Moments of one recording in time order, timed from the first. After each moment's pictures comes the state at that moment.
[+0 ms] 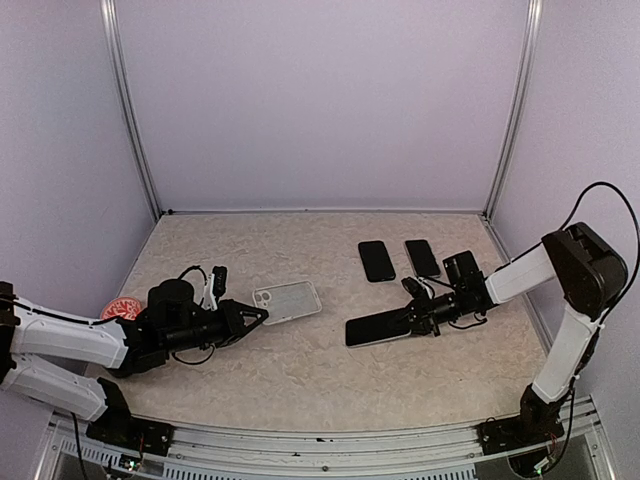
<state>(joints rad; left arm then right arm) -0.82 1.21 0.34 0.54 0.10 -0.99 0.35 1.78 0.71 0.13 -1.08 0.62</state>
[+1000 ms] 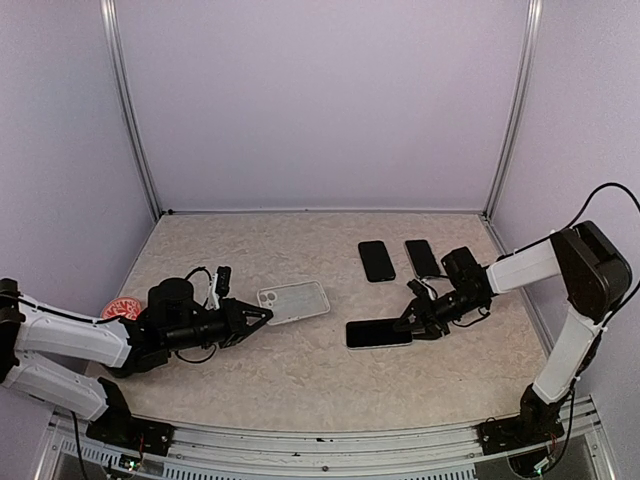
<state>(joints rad) -0.81 1.23 0.34 0.60 0.18 -1.04 0.34 1.75 0.79 -0.21 -0.84 0.42</state>
